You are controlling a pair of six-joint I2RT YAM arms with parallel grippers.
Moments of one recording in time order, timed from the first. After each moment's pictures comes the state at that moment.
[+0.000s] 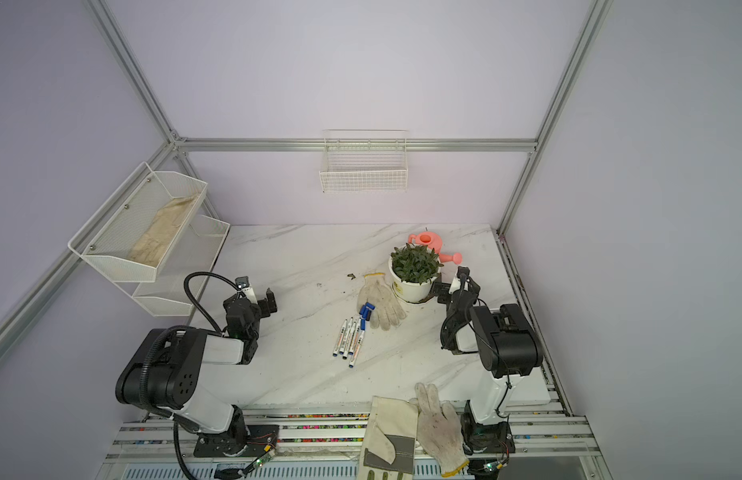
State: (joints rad) left arm -0.02 1.59 0.39 0.91 -0.33 -0.02; right arm 0.10 1.79 0.47 1.20 0.23 0.07
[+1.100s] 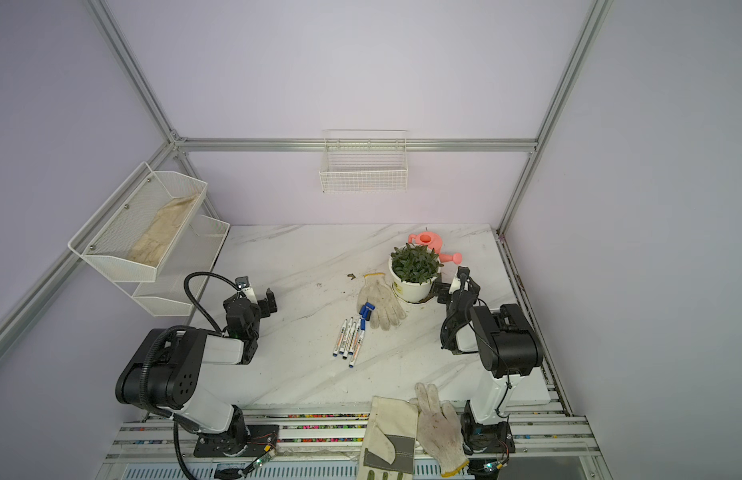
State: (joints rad) left arm -0.02 1.59 0.39 0.91 -0.33 -0.02; right arm 0.10 1.79 0.47 1.20 0.22 0.08
